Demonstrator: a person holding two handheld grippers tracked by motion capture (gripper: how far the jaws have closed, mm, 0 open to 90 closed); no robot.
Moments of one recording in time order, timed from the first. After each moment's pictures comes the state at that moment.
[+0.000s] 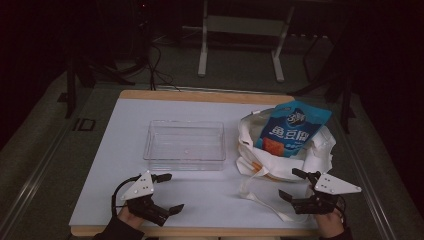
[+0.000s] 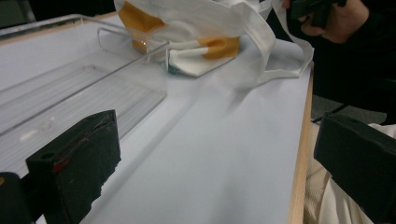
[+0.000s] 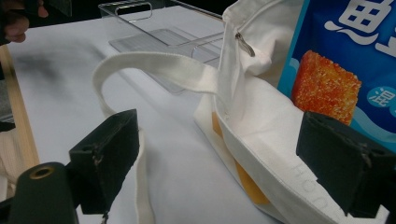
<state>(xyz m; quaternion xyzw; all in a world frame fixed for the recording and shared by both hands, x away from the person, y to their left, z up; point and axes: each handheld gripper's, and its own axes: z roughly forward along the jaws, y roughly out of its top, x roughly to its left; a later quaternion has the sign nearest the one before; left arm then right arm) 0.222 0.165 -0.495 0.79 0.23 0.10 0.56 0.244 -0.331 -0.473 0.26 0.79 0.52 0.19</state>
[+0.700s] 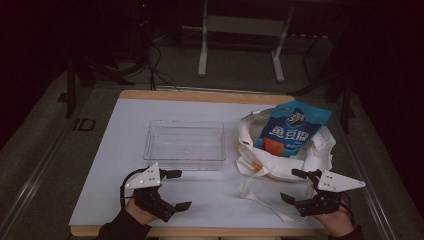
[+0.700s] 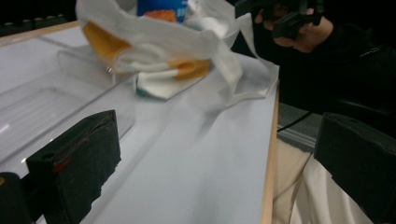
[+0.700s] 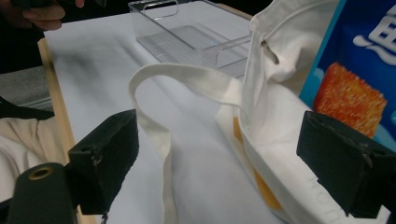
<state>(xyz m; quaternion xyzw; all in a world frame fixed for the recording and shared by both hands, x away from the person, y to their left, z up) 0.237 0.143 -0.466 0.79 0.19 0.05 0.58 0.243 -0.331 -0.451 0.23 0.81 0.51 0.15</state>
